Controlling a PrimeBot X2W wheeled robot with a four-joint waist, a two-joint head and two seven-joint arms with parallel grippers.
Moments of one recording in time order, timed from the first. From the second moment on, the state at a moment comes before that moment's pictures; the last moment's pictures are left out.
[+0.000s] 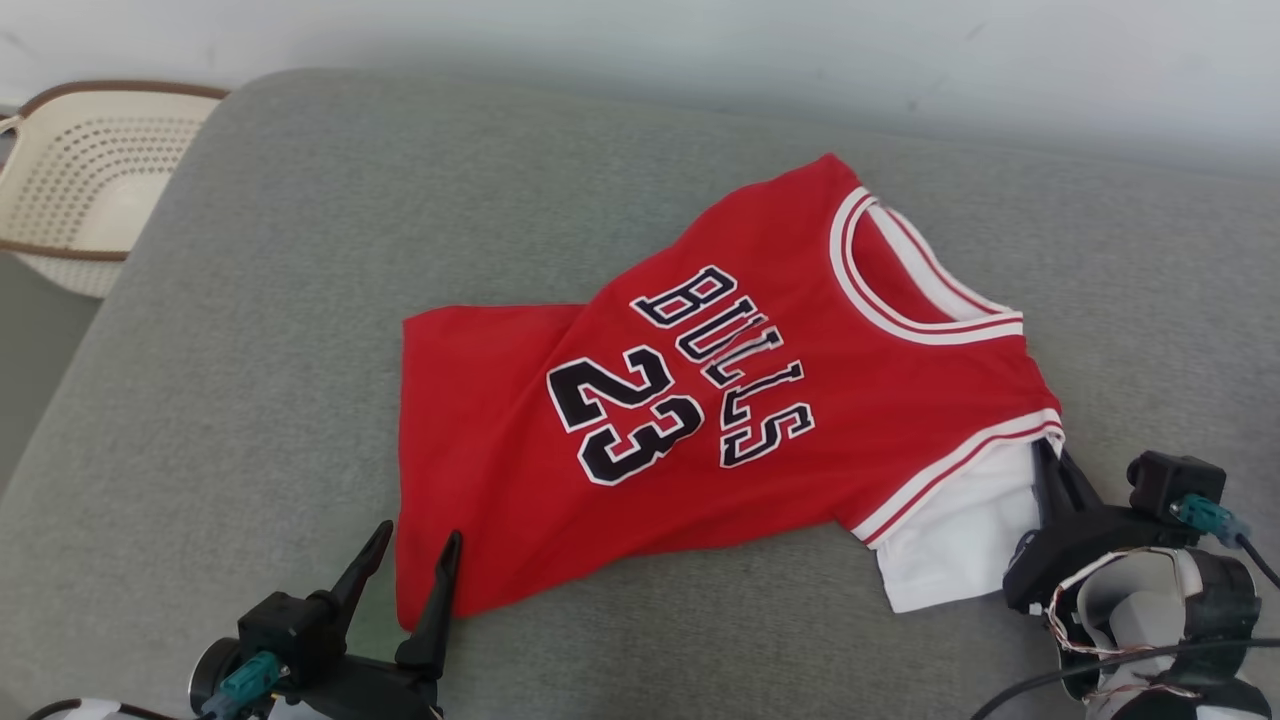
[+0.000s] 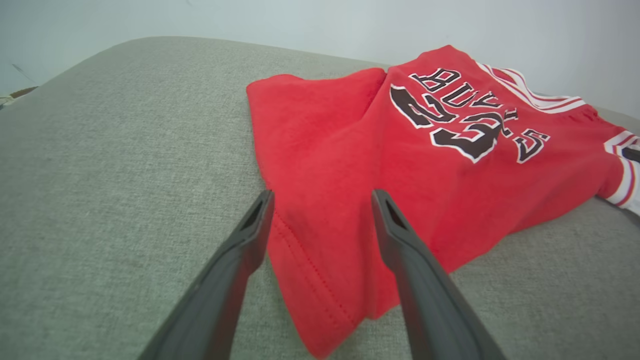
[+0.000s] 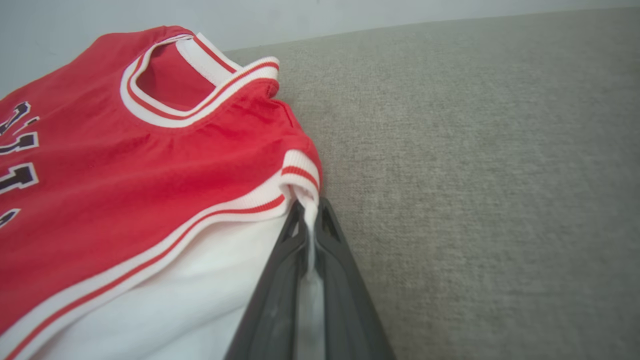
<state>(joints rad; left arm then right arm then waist) -0.30 0.13 -0.21 0.38 -0.23 -0.12 -0.26 -0.56 -0.25 0.18 0.89 0.33 0.13 -0.26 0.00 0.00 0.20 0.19</state>
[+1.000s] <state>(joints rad) -0.53 0.06 -0.11 0.67 -0.16 -0.06 -0.26 -0.44 -0.22 0.11 0.58 0.23 0.13 -0.26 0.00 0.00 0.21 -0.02</state>
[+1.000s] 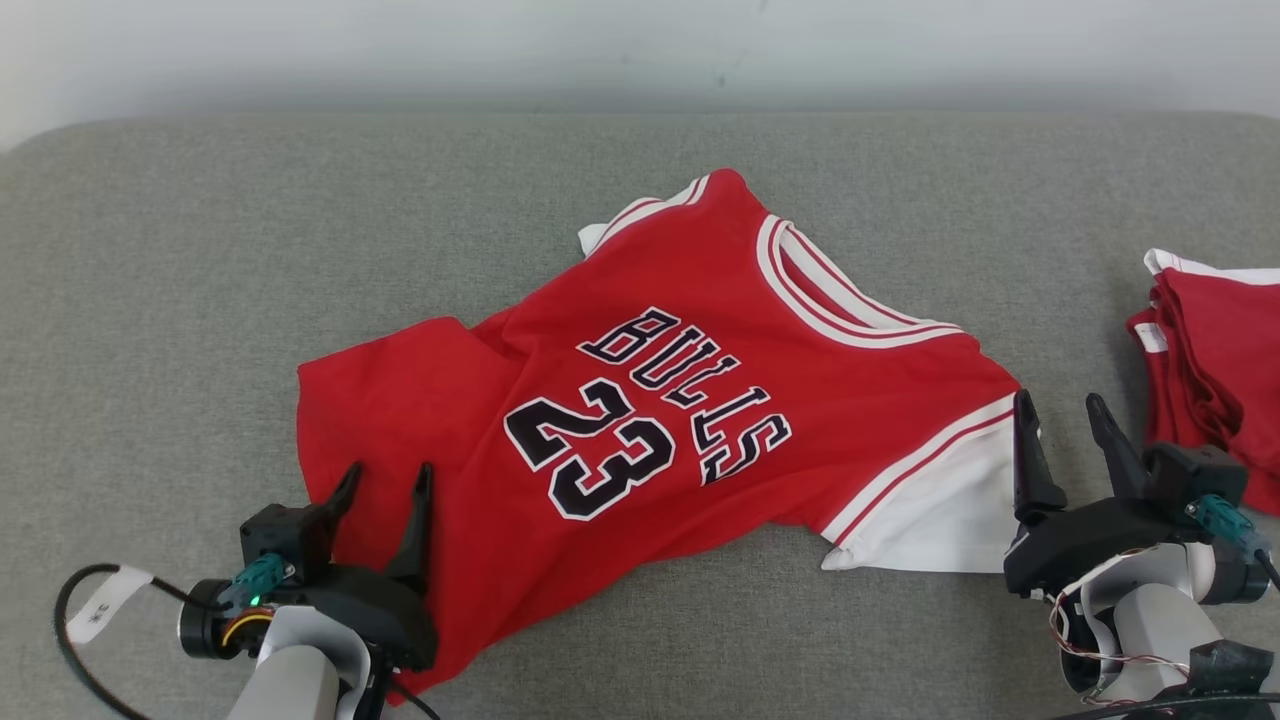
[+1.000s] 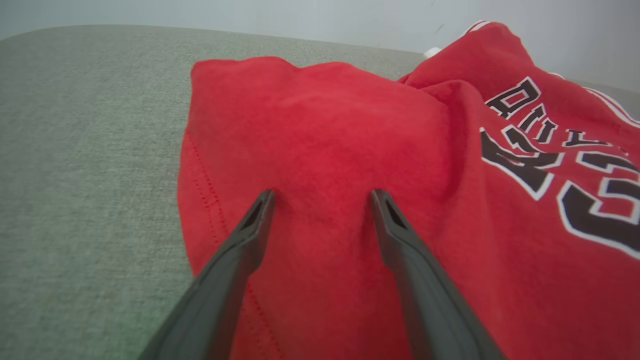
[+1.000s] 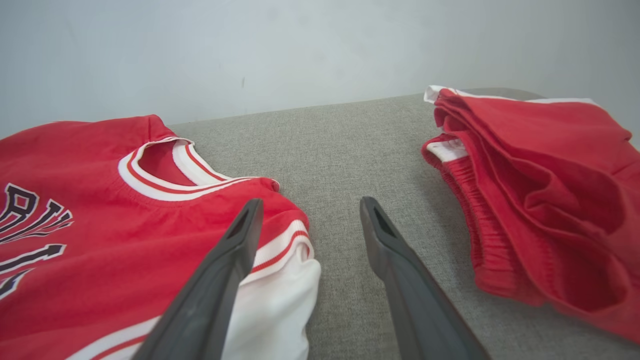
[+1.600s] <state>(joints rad) -0.61 0.05 -0.13 0.73 -0.14 -0.03 -0.26 -0.44 -0.20 0.12 0.54 0.21 0.13 -0.26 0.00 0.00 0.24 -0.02</state>
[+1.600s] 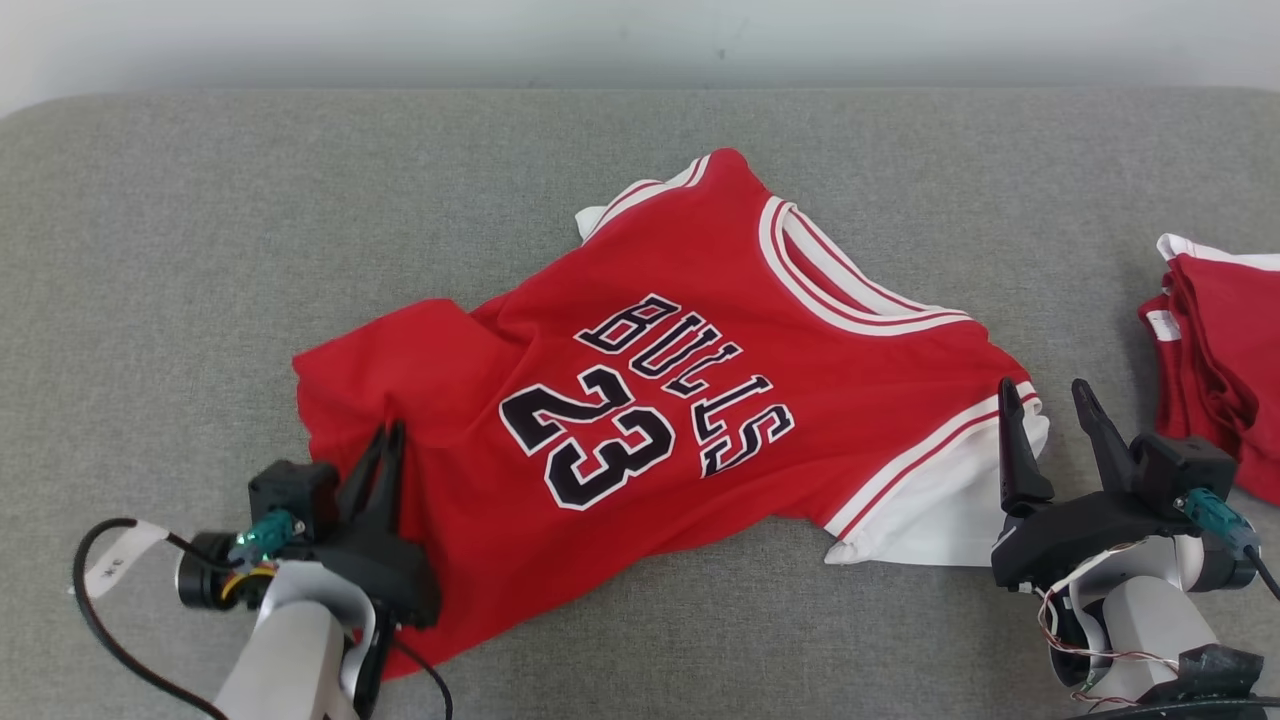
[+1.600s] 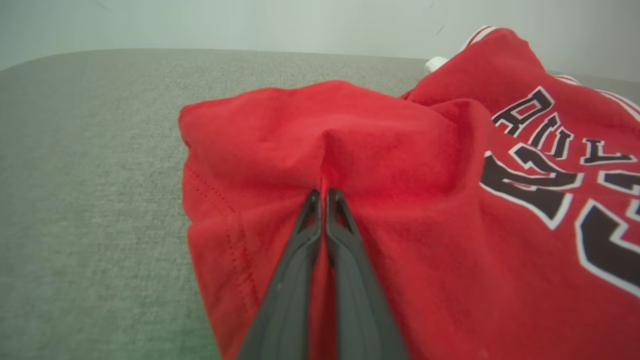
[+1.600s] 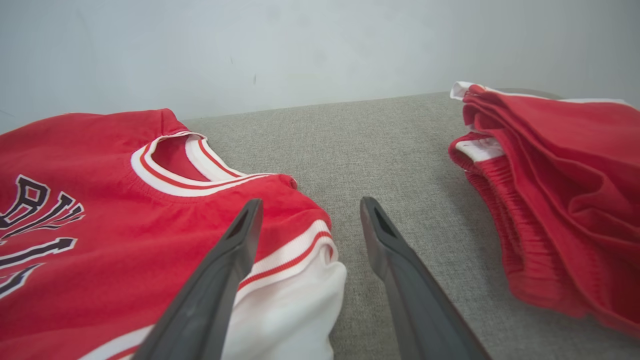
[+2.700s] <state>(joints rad) -1.06 0.30 -0.14 0.75 0.04 -0.01 -0.26 -0.53 -0.15 0.22 0.46 0.24 0.13 -0.26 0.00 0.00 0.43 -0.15</state>
